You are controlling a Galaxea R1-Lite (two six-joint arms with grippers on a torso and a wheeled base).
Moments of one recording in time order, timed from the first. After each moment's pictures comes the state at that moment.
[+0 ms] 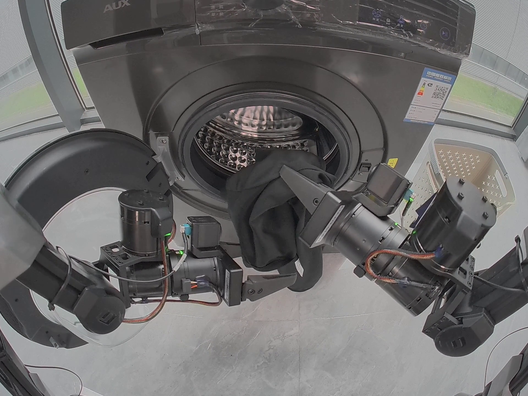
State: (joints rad) left arm -0.57 1.84 -0.69 -0.86 -0.53 -0.11; right arm 0.88 1.82 -0.72 -1.38 -0.15 0.41
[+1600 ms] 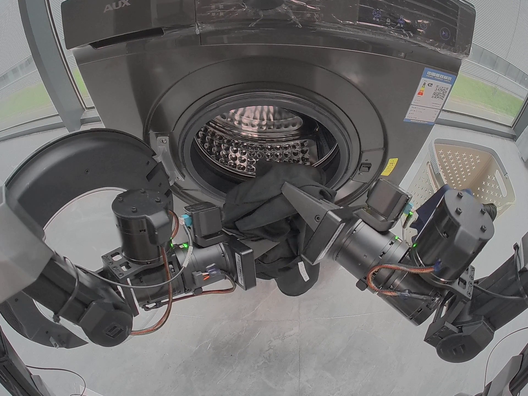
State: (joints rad) left arm -0.63 1.85 -0.66 -1.09 -0.32 -0.21; right arm 0.88 1.82 -0.66 -1.40 -0.14 0.40
